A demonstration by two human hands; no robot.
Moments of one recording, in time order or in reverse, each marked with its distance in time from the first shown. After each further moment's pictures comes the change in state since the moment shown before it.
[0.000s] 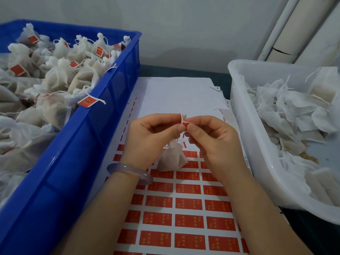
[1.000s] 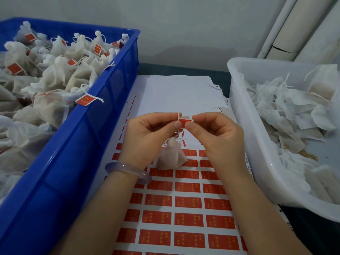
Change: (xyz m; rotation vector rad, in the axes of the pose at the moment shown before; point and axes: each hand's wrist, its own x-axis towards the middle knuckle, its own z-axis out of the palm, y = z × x) left_hand 0.001 -0.003 -0.001 -0.013 -0.005 0.020; right_hand 0.000 -0.002 -0.001 -0.151 0.148 -0.060
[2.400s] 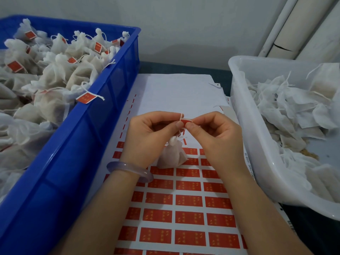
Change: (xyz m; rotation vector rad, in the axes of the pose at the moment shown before) left_hand 0.000 -0.003 0.001 0.057 -0.002 0.047; right_hand 0.000 0.003 0.001 -0.002 -0.050 -0.076
